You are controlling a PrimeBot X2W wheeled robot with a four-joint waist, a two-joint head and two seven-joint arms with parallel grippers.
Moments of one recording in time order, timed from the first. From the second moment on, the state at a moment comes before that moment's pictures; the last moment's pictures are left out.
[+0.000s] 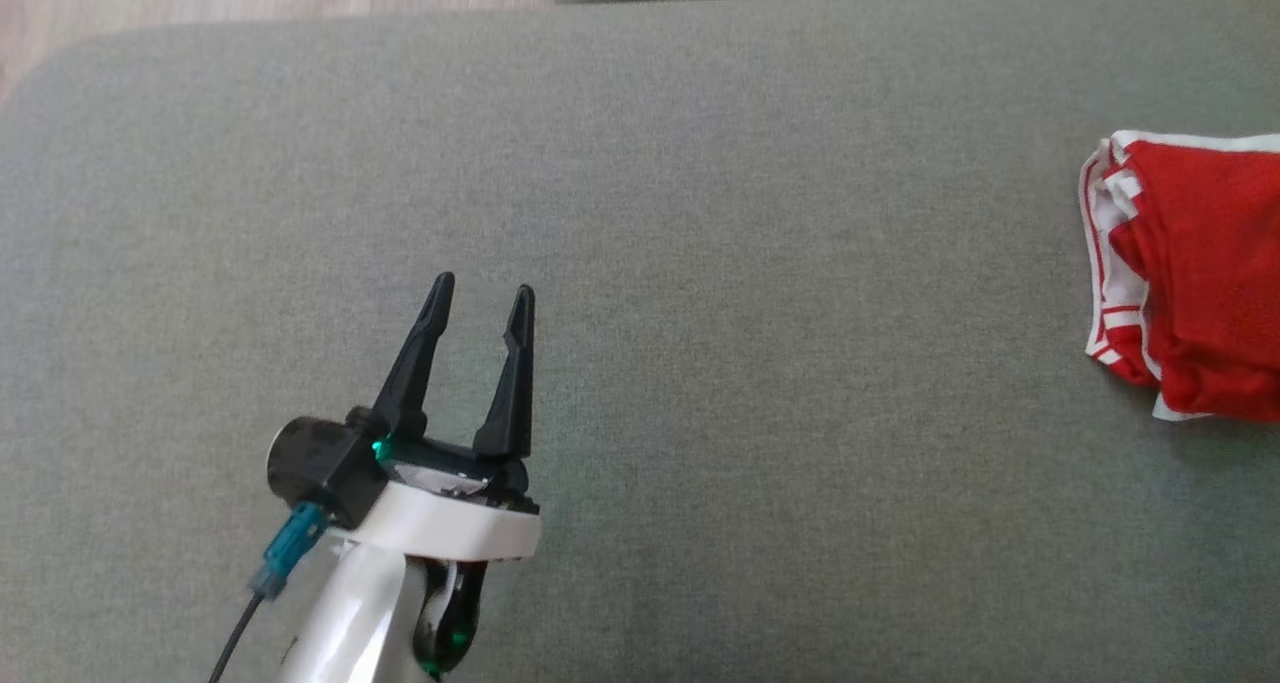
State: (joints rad) left arm -0.21 0.05 -0.32 0.18 -0.32 -0.12 -0.25; right arm -0.49 -0.67 0.12 0.37 0.09 0.12 0.33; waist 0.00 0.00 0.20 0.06
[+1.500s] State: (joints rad) left arm -0.05 0.05 -0.23 0.19 -0.35 -0.11 -0.25; right arm -0.01 -0.05 -0.02 0.28 0.19 0.12 -0.24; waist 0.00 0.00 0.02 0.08
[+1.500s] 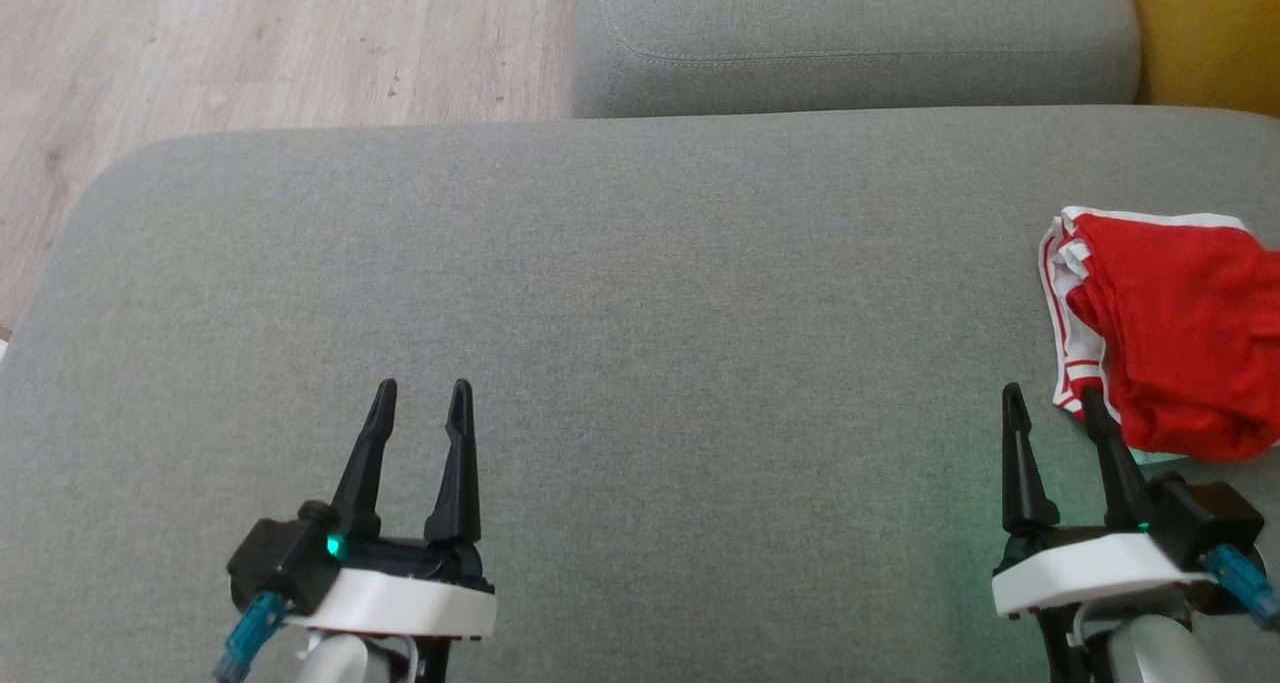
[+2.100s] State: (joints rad) left arm -0.03 0.05 -0.20 0.17 -0.37 -0.12 -0.25; right arm -0.01 -0.05 -0.02 0.27 0.18 0.12 -0.25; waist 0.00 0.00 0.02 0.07
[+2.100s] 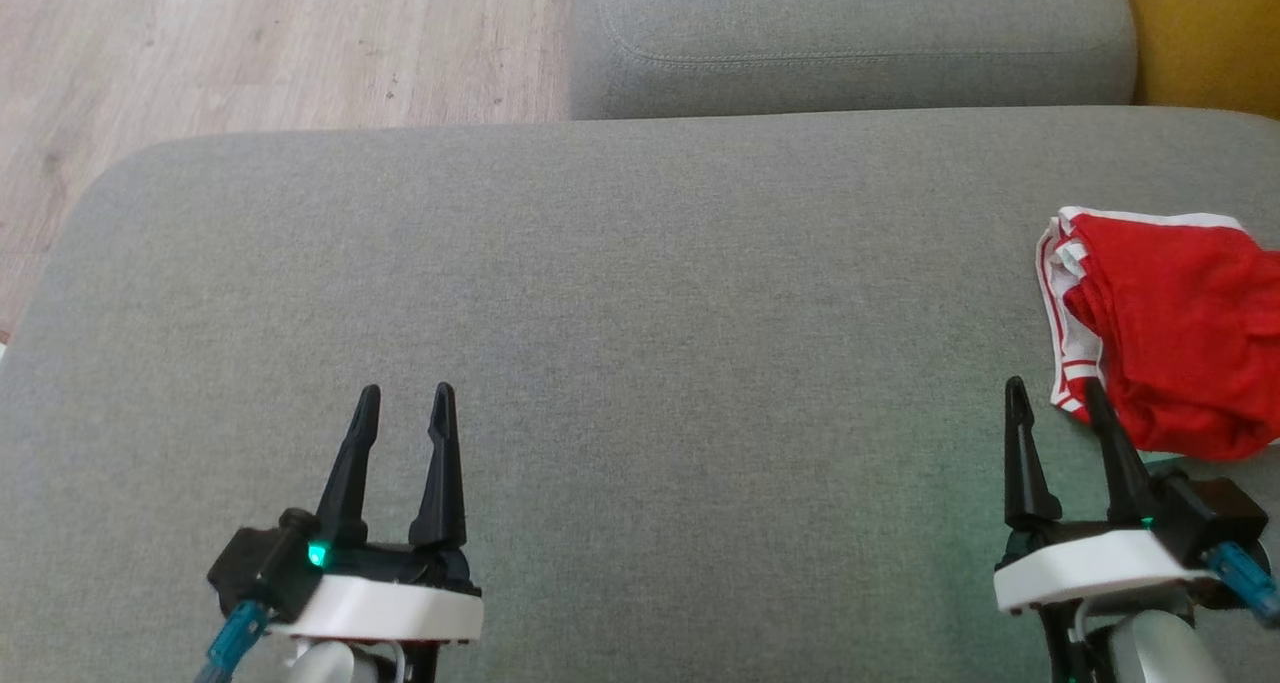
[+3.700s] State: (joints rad) left arm 0.02 0.05 -0.16 0.27 -0.67 -0.12 -0.18; right arm 0.04 -0.04 -0.04 0.35 0.51 0.12 -0.16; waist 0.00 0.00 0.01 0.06
